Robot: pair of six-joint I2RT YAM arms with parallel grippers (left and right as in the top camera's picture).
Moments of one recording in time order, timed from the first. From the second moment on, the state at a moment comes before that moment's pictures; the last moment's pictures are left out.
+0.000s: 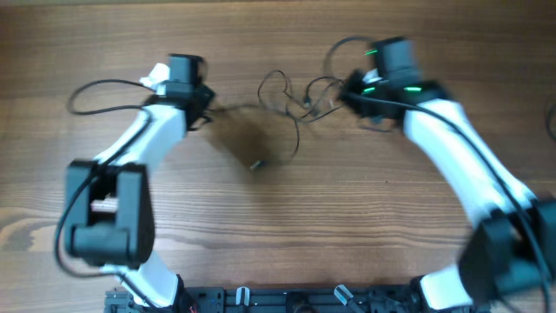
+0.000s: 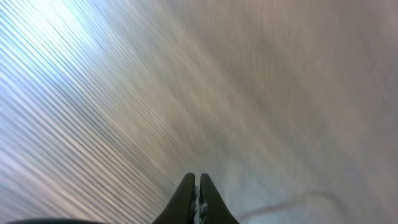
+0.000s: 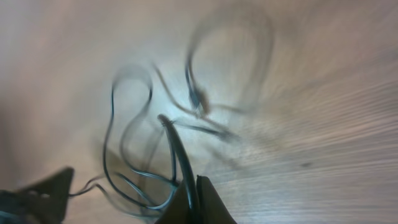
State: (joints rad) left arm -0.10 1.84 1.16 -0.29 -0.15 -0.95; right arm 0.21 1.64 1.28 -0.58 -0.22 0.81
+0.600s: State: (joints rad) left arm 0.31 1.69 1.16 -0.52 -0.15 -0.84; right arm -0.44 1.13 1.28 -0.70 0.14 0.55
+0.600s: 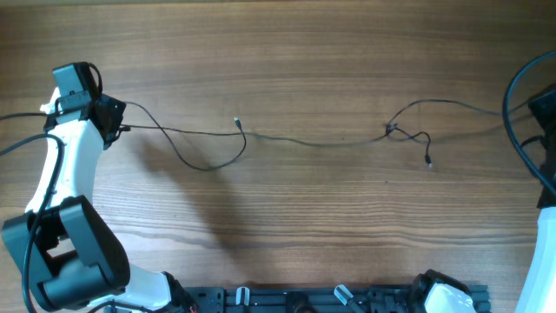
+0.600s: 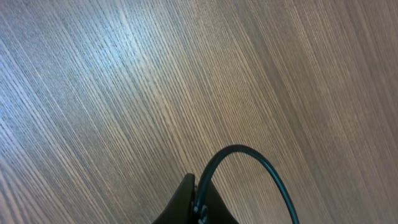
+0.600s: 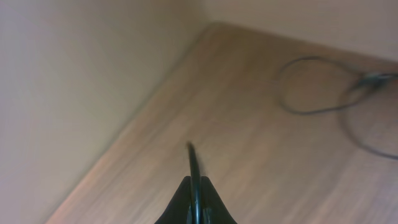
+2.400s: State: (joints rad) left arm -0.13 1.69 1.15 -0.37 0.54 -0.07; right arm -0.45 2.46 2.05 -0.31 0.07 -0.12
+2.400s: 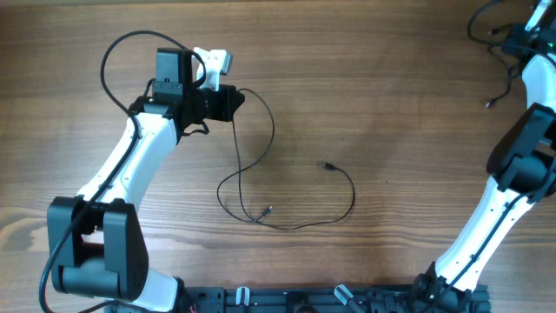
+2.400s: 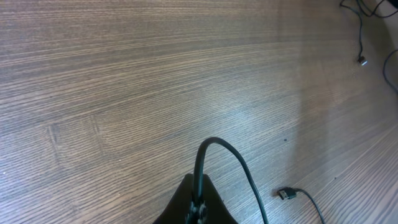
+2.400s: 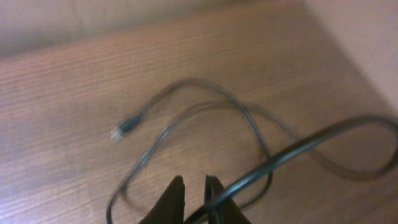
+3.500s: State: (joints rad) left arm -0.02 1.69 1.14 0.06 0.53 -1.25; right arm 0.46 2.12 1.82 -0.73 -0.74 0.01
